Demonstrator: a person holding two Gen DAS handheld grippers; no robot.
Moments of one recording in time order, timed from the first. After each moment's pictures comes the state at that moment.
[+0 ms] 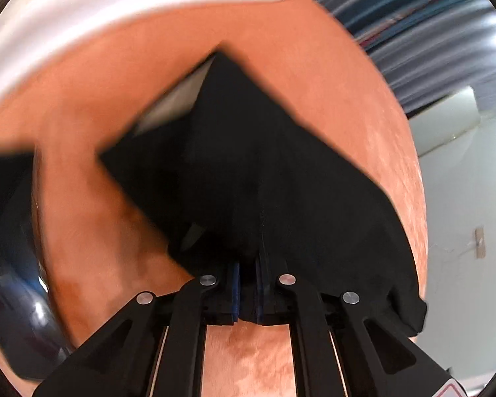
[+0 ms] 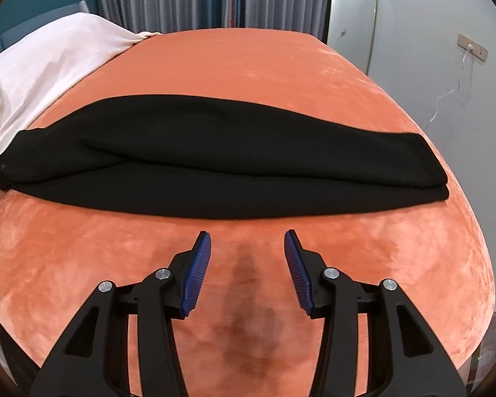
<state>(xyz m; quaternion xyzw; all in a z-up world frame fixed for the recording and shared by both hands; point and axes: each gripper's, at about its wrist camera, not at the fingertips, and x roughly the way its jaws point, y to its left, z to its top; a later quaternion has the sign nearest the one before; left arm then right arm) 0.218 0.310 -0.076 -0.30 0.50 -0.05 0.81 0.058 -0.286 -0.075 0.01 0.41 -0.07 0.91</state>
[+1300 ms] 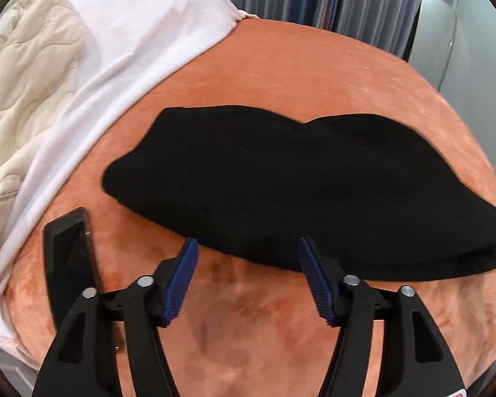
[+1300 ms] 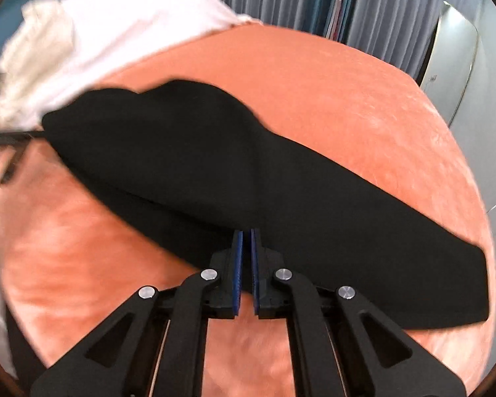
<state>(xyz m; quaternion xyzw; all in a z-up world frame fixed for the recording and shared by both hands) 0.148 0.213 -0.044 -0.03 0.46 0.02 0.89 0.129 -0.197 -0.062 -0.08 0.42 0.12 0.89</state>
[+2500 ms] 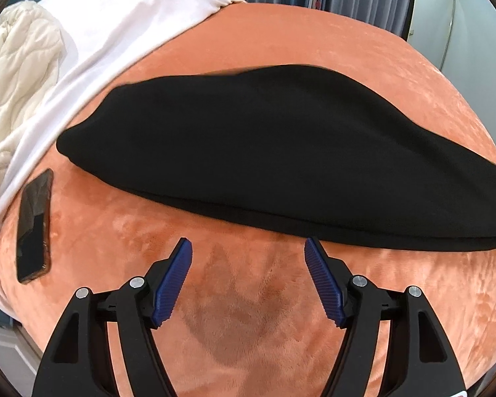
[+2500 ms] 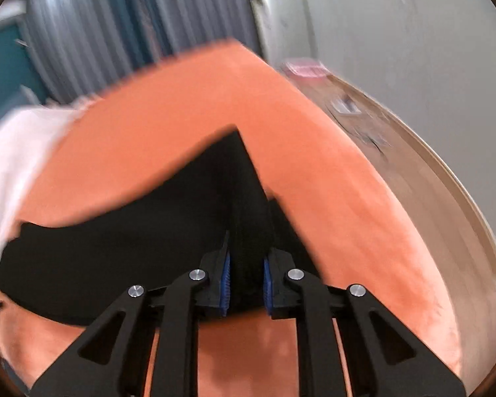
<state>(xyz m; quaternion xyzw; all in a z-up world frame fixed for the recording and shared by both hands) 0.127 0.090 -0.075 -0.02 0.49 0.03 0.87 0.092 -0.588 -0.088 0.16 0.42 -0.13 0.88</state>
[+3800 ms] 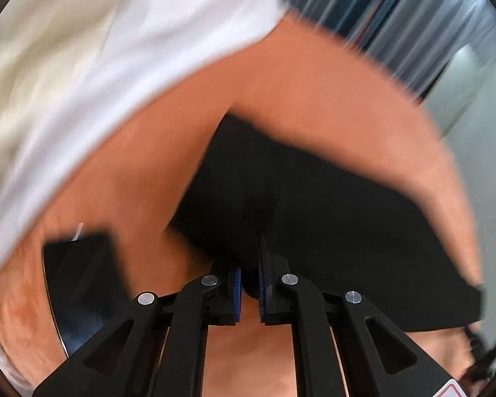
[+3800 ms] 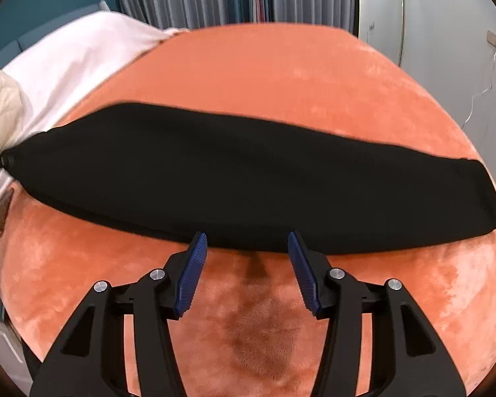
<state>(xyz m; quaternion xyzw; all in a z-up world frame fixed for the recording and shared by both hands) 0.190 0.308 -0.083 -0.18 0.51 0.02 0.84 0.079 -0.265 -0.081 0.04 0.43 0.01 0.90</state>
